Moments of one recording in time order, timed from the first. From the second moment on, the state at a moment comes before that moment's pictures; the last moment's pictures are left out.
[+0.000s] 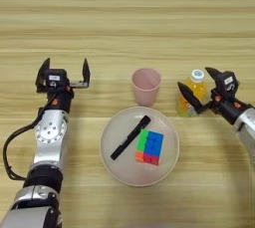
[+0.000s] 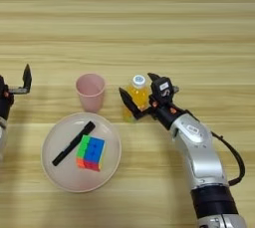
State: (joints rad) left arm -0.30 0.15 0.15 0.69 -0.05 -0.60 -0.06; right arm -0.15 -0.24 0.00 0.14 0.21 -0.02 0.54
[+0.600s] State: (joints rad) left arm -0.30 0.15 0.15 0.69 -0.05 -0.60 -0.06; right arm -0.15 -0.24 -0.01 -0.01 0.27 -0.03 0.56
